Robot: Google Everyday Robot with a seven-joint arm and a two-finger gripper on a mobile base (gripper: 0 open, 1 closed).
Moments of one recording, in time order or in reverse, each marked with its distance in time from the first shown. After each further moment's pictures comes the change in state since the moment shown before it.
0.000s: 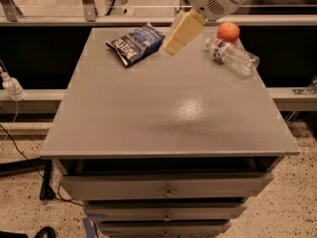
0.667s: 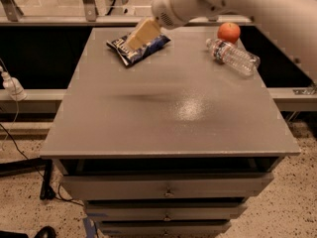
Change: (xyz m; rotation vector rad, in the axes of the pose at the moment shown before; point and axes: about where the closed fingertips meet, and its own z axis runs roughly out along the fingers) arm -0.006 -0.039 0.119 0.081 -0.085 0.192
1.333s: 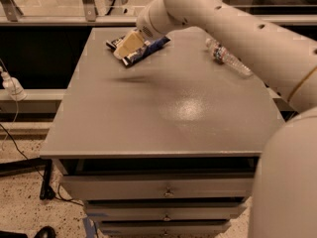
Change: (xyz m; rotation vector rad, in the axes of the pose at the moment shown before) arm 0.026 -0.006 0.101 -0.034 0.042 0.086
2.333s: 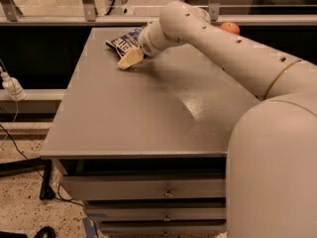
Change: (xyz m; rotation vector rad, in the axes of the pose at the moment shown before) arm 0.060 -0.004 0.063 -0.023 0.053 0.104
